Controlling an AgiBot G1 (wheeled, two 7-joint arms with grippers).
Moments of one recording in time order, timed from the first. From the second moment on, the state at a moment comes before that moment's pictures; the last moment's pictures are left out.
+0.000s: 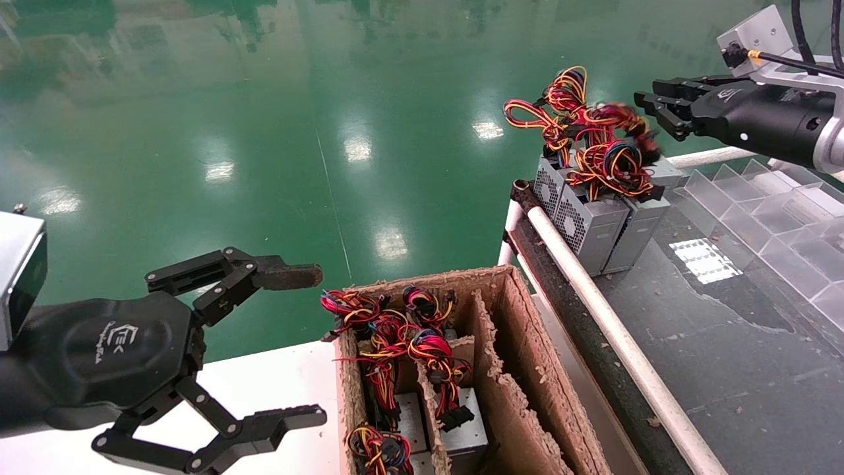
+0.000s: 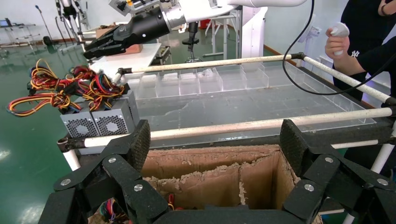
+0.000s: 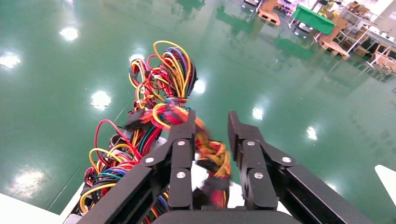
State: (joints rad) left arm -1.09 0.58 0.36 -1.27 0.68 1.47 -0.14; right arm 1.88 -1.01 -0.50 0.00 -1.24 -0.94 -0.32
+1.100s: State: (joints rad) left arm -1.09 0.58 0.36 -1.27 0.68 1.46 -0.14; right arm 1.66 -0.84 -0.36 0.41 -0.98 -1.25 -0.11
